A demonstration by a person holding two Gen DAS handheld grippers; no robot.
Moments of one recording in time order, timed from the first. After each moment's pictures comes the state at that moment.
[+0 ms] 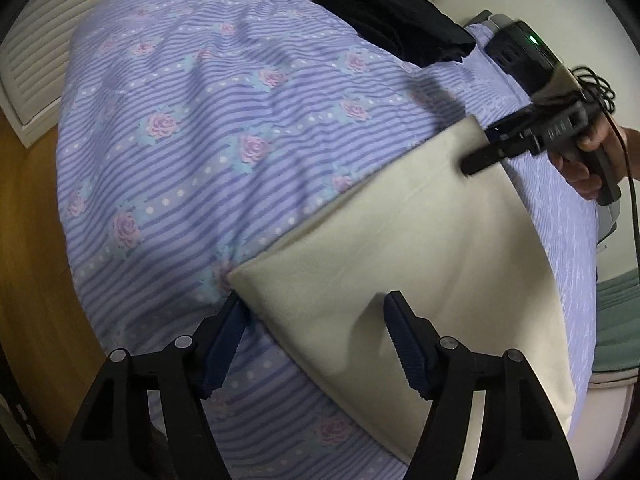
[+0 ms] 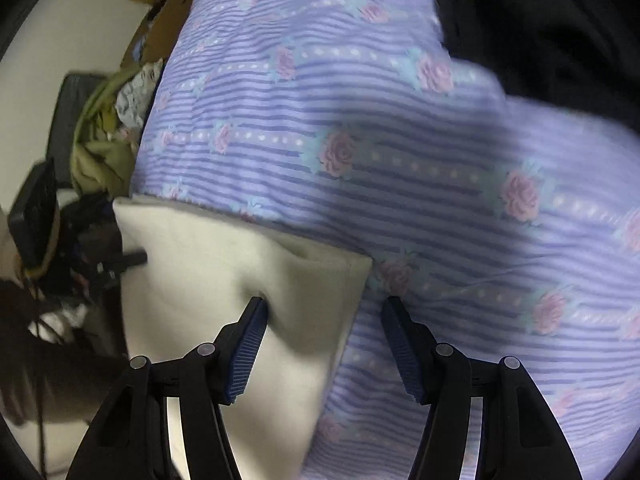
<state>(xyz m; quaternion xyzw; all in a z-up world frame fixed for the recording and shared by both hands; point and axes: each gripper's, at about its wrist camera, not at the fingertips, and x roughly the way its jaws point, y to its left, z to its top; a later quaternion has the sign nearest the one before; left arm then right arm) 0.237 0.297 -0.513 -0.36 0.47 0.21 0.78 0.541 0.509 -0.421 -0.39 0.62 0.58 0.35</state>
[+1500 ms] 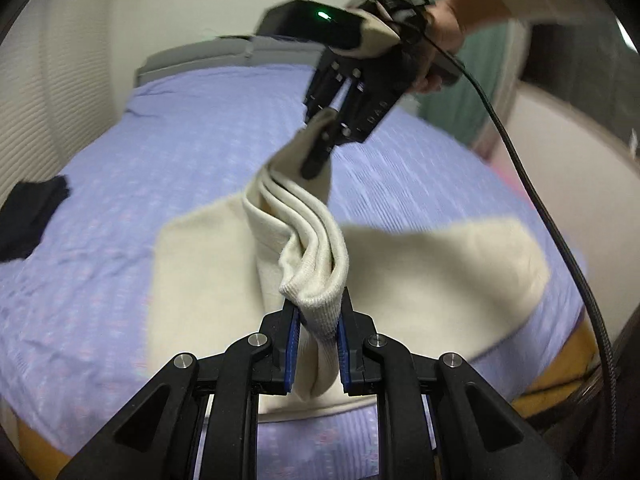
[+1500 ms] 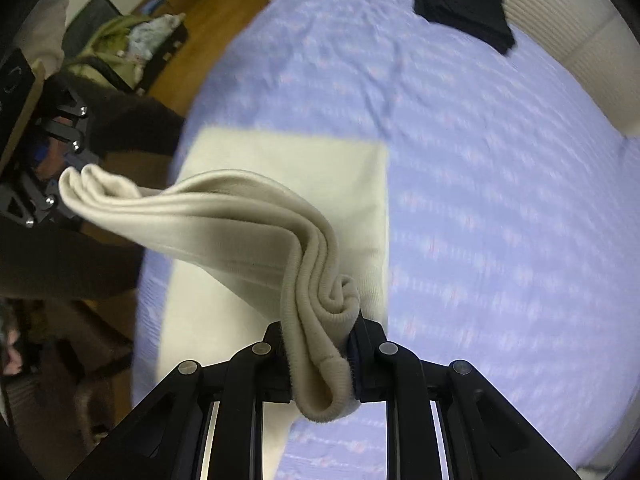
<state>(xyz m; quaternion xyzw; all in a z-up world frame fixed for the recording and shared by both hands) 0.213 -0.177 -0.385 0.05 0.37 -0.16 0.91 0.394 0.021 -0.204 -0.50 0.47 0.53 0.50</state>
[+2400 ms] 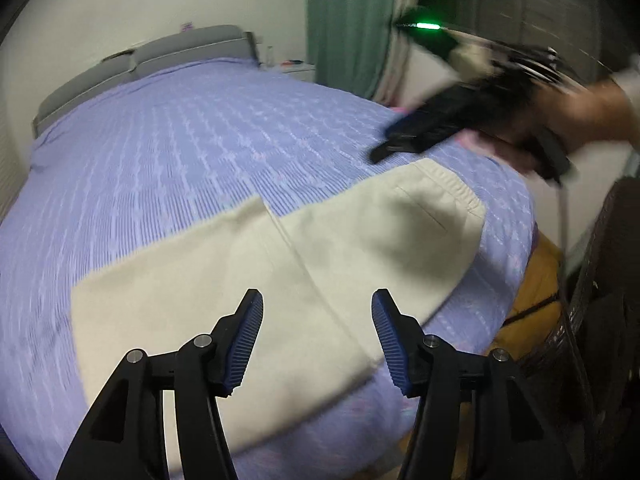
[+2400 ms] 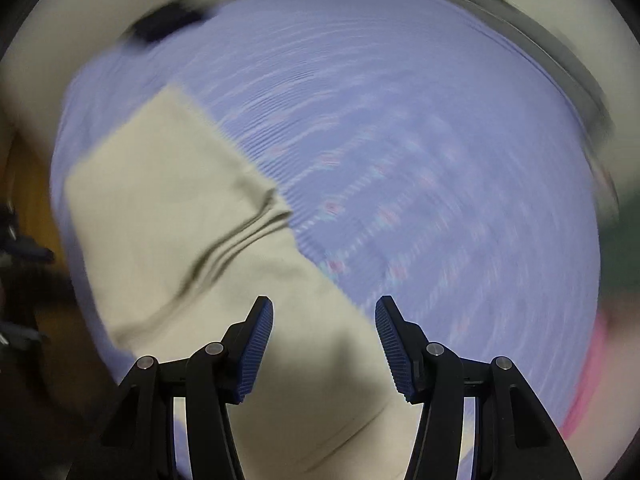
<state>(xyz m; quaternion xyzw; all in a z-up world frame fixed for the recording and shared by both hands) 0.249 -0.221 -0.383 0.14 0.38 -0.34 0.85 0.310 -0.236 -0.199 -0.15 0.53 0.14 0.82</state>
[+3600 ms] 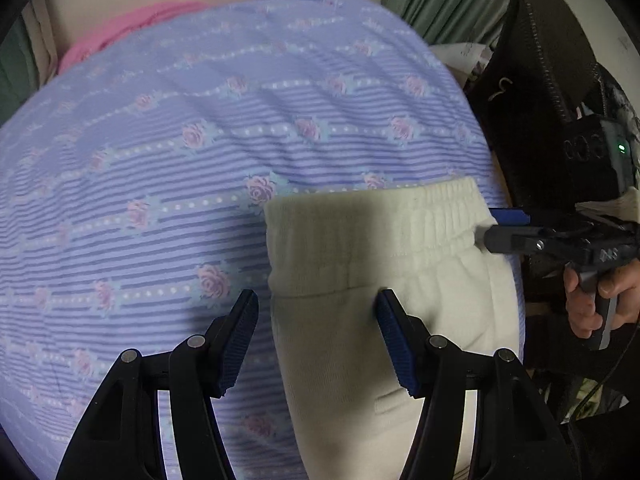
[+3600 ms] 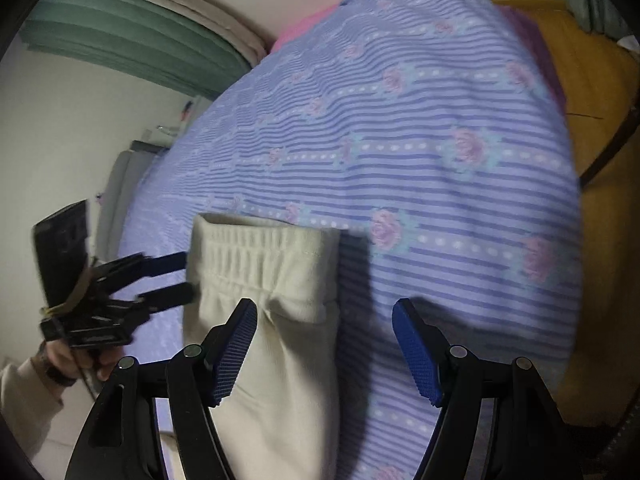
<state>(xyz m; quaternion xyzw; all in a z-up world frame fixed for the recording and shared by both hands) 0.405 -0.602 -0.485 0.48 0.43 -0.65 0.41 0.107 -0.412 -0.336 0.55 0.24 -0.31 0.73</state>
